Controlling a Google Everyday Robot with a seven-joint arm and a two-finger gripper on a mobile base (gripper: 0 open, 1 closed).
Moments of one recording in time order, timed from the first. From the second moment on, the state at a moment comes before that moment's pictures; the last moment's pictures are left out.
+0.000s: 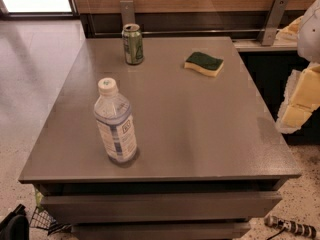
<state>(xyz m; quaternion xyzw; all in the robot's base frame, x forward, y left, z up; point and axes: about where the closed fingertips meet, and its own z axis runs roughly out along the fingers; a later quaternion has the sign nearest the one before) 0.438 -0.213 0.988 -0.60 0.78 -0.05 0.18</state>
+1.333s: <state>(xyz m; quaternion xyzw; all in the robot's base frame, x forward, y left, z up) 0.570 -0.257 0.966 -0.55 0.76 0.04 0.36</state>
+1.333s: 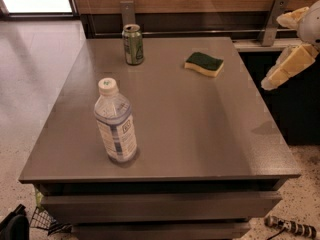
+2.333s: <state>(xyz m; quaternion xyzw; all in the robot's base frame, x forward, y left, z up) 0.687 -0.247 0.911 -0.43 0.72 0.15 0.53</state>
